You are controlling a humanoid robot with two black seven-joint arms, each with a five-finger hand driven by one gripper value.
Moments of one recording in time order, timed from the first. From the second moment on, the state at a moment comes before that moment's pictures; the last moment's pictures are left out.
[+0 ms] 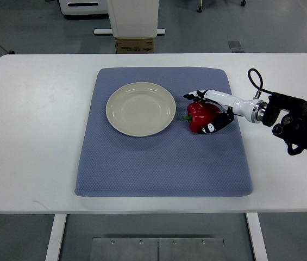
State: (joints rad) left arm -0.01 0.00 -0.21 -0.18 0.05 0.01 -0.14; right arm 1.11 -0.36 -0.10 0.84 -0.87 0.04 0.38
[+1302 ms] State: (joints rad) left arm -0.01 0.00 -0.21 -0.18 0.05 0.01 -0.14; right arm 1.27 -0.27 -0.11 0.81 -0.83 0.05 0.30
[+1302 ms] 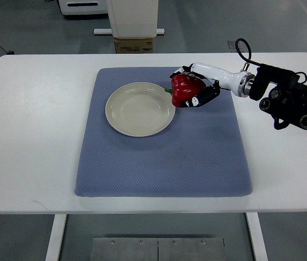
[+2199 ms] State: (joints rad) left arm -0.01 0.00 -0.21 -0.18 0.05 0.01 -0.14; right arm 1.28 0.00 -0.07 0.70 -0.74 0.00 0.07
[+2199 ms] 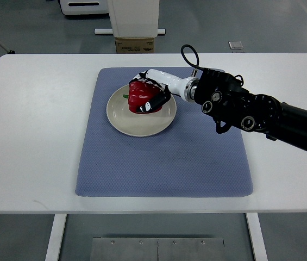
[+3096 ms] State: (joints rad) left arm -0.01 0.00 -0.21 -0.18 0.05 0.01 -0.14; right arm 1.23 0.00 -0.03 0.71 -0.69 -0.03 0.04
